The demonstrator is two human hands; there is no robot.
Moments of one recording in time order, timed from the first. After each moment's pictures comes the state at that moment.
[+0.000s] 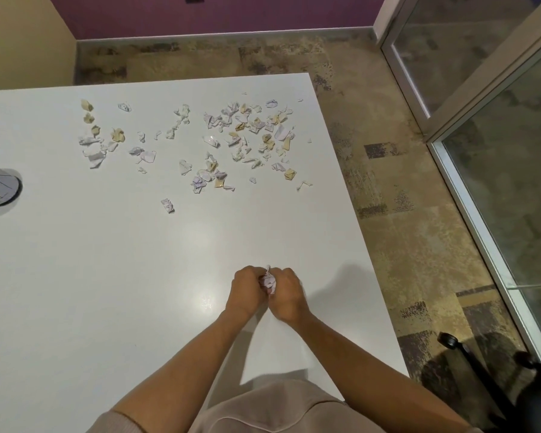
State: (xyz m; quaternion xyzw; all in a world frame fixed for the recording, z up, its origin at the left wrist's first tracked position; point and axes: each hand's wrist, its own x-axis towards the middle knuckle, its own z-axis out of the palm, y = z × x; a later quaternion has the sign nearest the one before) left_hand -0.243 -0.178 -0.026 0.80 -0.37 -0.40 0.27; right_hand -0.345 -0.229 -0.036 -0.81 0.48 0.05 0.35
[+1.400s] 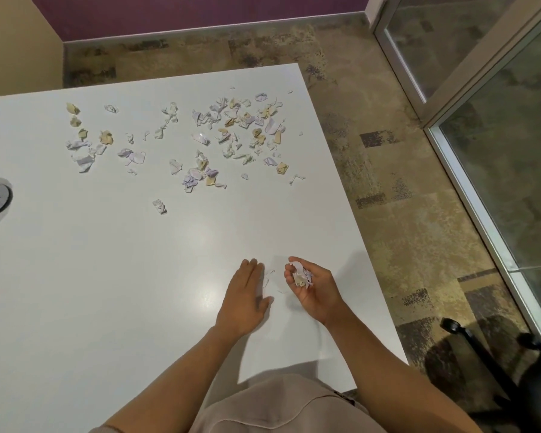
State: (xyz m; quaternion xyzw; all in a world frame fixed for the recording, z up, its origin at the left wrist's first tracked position) left_hand -0.250 -0.143 -0.052 0.76 -0.55 -0.29 0.18; right_hand -0.394 -0.262 -0.026 -0.02 0.46 -0.25 0.85
